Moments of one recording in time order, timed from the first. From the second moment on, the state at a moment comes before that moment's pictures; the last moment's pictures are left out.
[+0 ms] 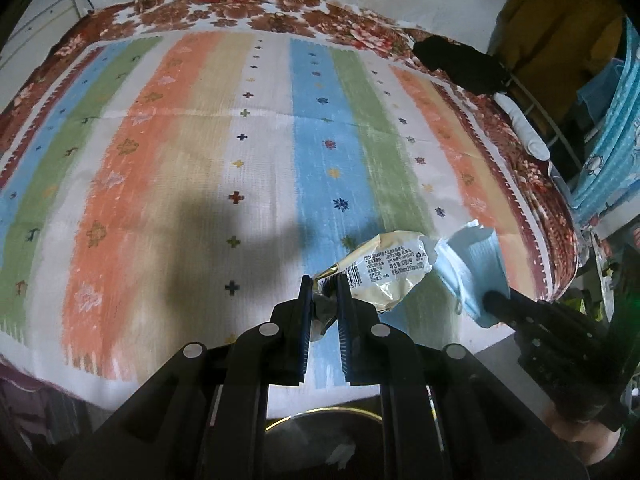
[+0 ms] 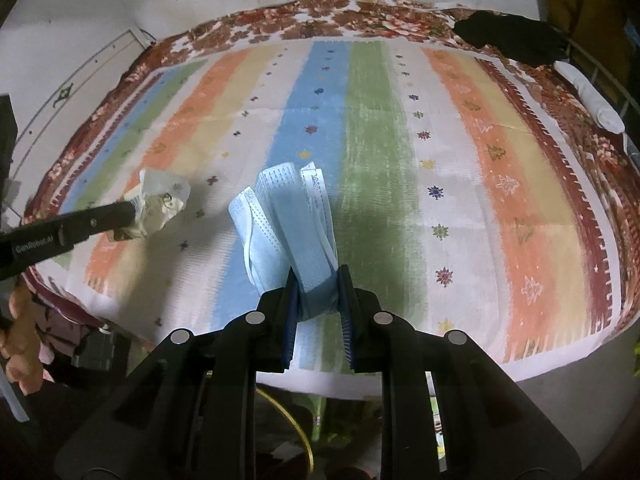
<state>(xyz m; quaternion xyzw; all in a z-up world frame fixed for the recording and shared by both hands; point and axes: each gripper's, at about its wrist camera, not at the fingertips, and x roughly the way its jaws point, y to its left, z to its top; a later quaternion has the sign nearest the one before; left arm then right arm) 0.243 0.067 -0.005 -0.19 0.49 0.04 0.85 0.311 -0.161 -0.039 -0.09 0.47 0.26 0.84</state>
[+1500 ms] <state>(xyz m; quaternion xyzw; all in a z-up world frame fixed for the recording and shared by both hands) 0.090 0.028 -0.030 -0.19 0.49 0.01 0.85 0.156 -0.184 -0.081 -0.08 0.49 0.28 0.82</state>
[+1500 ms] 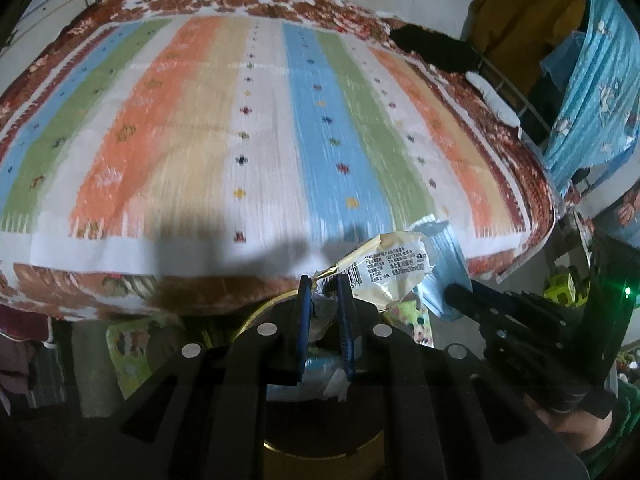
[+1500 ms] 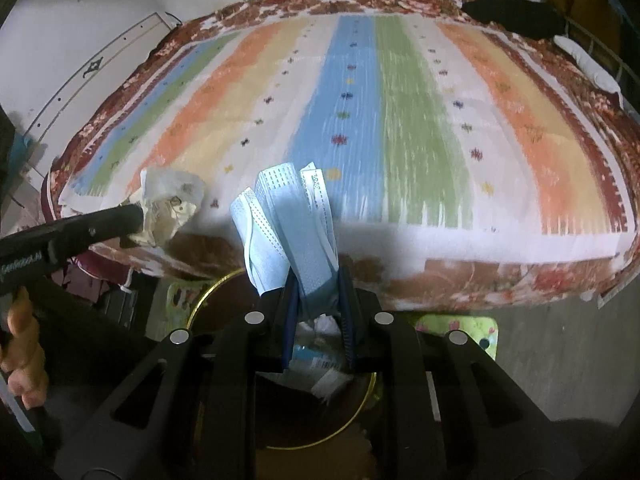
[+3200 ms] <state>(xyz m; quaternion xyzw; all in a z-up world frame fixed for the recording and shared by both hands) 0.108 0.029 -0.131 -0.24 0.62 0.09 0.74 0.171 -0.173 -0.204 -0.06 0.65 0.20 0.73</state>
